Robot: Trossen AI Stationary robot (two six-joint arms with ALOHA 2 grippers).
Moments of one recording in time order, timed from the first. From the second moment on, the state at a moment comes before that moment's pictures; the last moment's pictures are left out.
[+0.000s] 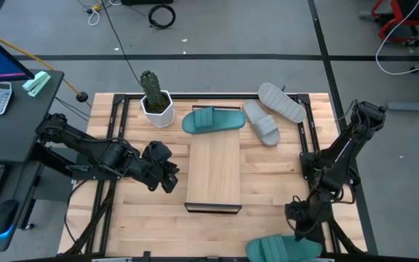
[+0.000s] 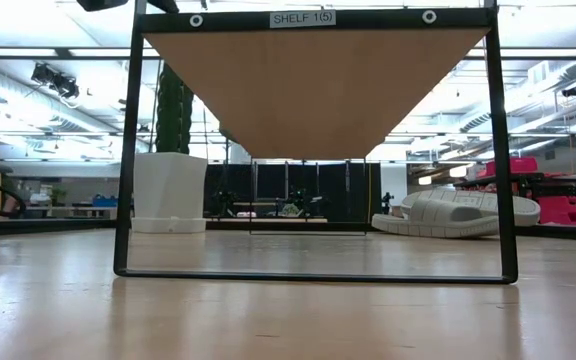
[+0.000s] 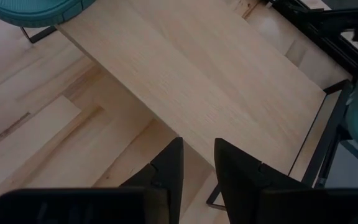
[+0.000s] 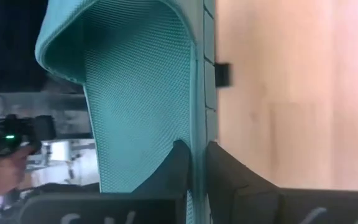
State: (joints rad) left arm -0.44 1.30 1.27 -0.87 -0.50 -1.05; right arm 1.01 1.15 0.50 0.01 -0.14 1.26
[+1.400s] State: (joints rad) left arm -0.46 1.30 1.27 -0.91 -0.50 -1.01; right arm 0.34 1.12 0.96 -0.56 -0.31 0.77
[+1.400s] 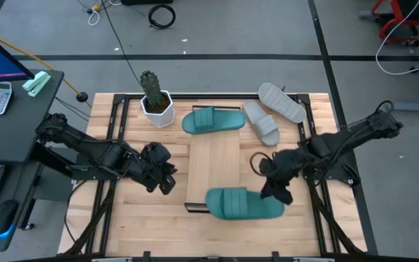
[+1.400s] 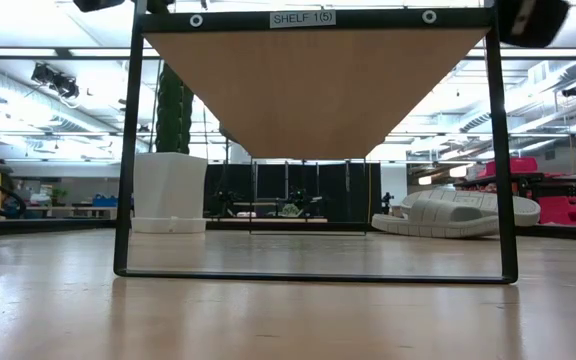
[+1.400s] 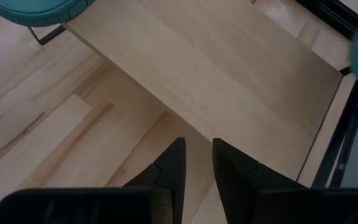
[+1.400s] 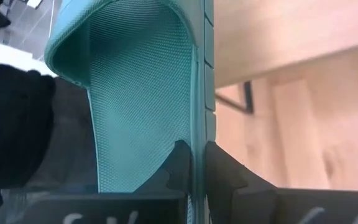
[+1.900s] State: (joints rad) left arm -0.48 1.30 1.27 -0.91 -0.50 -1.02; right arm 0.00 1.14 0.96 -0.56 -0.46 0.55
